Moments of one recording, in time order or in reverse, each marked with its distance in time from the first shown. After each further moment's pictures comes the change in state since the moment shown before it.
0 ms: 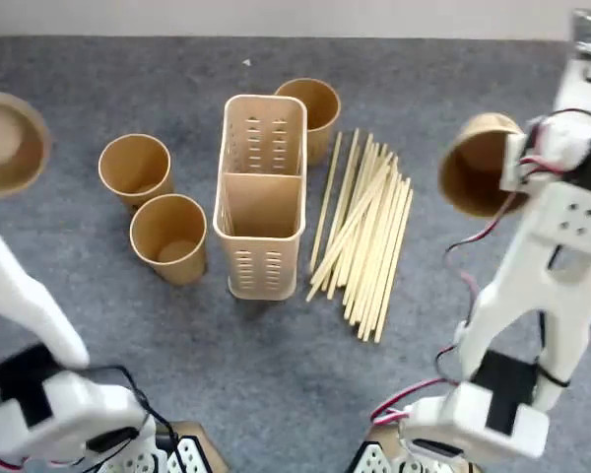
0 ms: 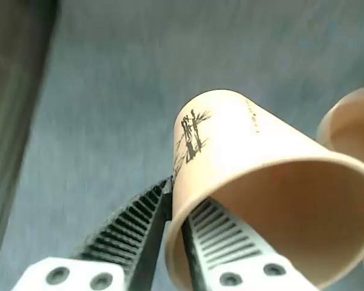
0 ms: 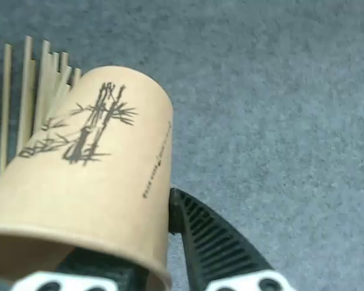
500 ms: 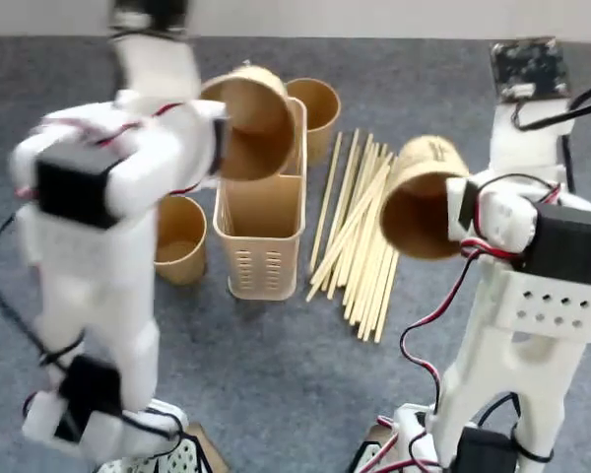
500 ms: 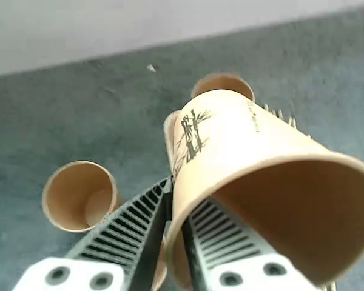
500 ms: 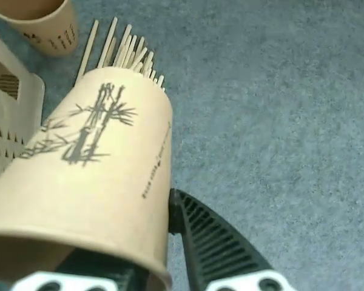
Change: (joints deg) left arm 44.6 -2.2 2.4 0.0 25.5; right arm -8.7 -21.4 21.1 0.0 1.9
